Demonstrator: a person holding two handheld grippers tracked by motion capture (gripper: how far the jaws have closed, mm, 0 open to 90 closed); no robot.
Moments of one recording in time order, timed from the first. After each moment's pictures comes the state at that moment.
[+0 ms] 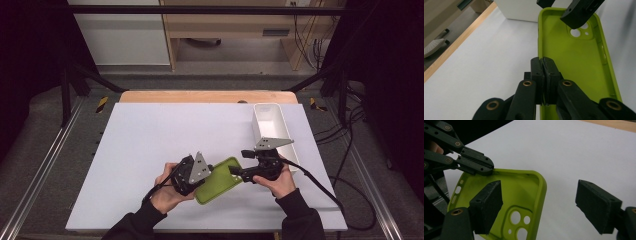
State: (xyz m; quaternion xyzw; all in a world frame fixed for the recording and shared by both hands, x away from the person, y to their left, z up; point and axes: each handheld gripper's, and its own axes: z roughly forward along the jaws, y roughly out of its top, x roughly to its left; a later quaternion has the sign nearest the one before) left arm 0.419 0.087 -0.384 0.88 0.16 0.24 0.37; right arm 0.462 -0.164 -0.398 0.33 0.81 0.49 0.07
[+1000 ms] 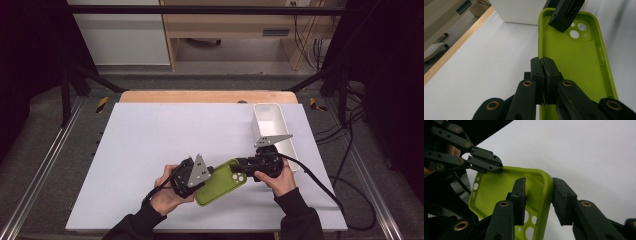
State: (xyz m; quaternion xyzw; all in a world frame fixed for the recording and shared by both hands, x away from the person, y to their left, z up) left arm 0.414 0.088 -0.384 0.88 0.15 0.25 0.38; right arm 0.469 -0.167 -0.397 0.33 0.81 0.48 -0.01
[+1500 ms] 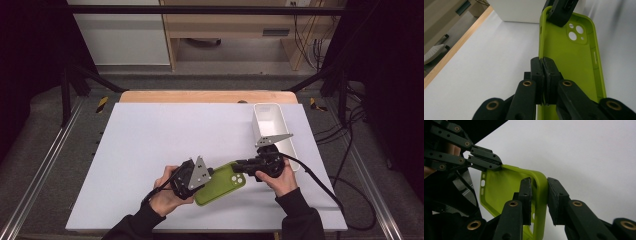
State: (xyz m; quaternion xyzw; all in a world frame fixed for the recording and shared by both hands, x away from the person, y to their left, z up) left arm 0.411 0.087 -0.385 0.89 0.14 0.25 0.37; right arm 0.469 -0.170 -0.395 0.33 0.82 0.47 -0.03
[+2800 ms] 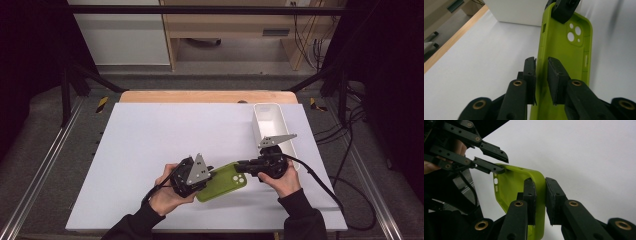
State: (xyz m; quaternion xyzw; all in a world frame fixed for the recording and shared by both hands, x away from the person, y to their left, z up) left arm 0.419 0.091 -0.383 0.88 0.16 0.21 0.40; right arm 0.463 -0.175 -0.388 0.33 0.82 0.47 -0.01
